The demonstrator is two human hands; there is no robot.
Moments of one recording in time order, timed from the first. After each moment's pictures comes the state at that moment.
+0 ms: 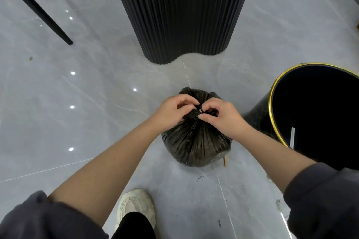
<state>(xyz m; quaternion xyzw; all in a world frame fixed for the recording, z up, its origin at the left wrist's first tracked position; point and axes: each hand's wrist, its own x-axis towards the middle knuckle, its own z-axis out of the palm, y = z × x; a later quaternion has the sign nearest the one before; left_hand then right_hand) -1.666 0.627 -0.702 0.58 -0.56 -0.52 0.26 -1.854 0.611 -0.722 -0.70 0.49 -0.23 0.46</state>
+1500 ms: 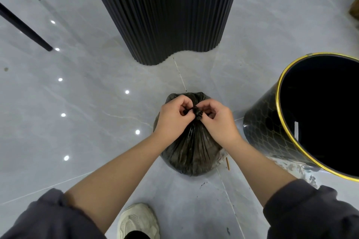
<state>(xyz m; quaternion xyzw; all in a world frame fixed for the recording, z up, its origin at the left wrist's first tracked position) -1.683 0.622 -0.740 0.64 -0.57 -0.40 0.32 -1.828 0.621 -0.745 -0.56 0.58 -0.34 0.48</state>
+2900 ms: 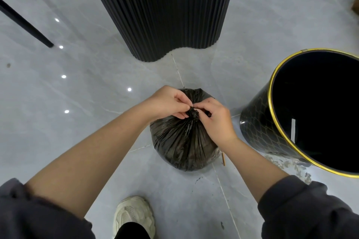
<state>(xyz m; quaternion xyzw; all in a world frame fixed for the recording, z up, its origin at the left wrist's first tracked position) -1.675 0.592 -0.690 0.63 -0.50 -0.59 0.12 -1.837 0.629 -0.745 -0.65 0.57 -0.33 0.39</state>
